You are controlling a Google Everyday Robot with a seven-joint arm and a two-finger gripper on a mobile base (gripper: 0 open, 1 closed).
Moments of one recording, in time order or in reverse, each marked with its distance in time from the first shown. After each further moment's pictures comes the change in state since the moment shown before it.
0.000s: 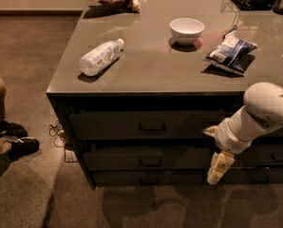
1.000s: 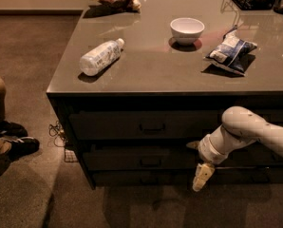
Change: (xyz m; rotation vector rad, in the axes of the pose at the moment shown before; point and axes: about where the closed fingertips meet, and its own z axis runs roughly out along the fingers) arm 0.020 -0.025 0.118 -0.086 -0.088 -0.044
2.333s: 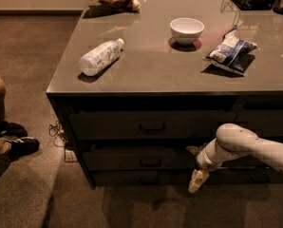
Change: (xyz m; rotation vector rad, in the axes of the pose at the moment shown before) arm 0.036 -0.034 0.059 0.128 0.028 -0.019
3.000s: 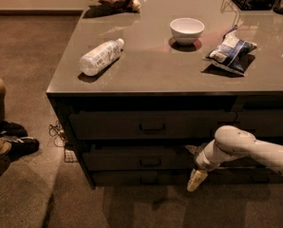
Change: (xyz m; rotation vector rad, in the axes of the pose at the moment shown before) arm 0.003 -0.010 0.010 0.048 0.001 -0.027
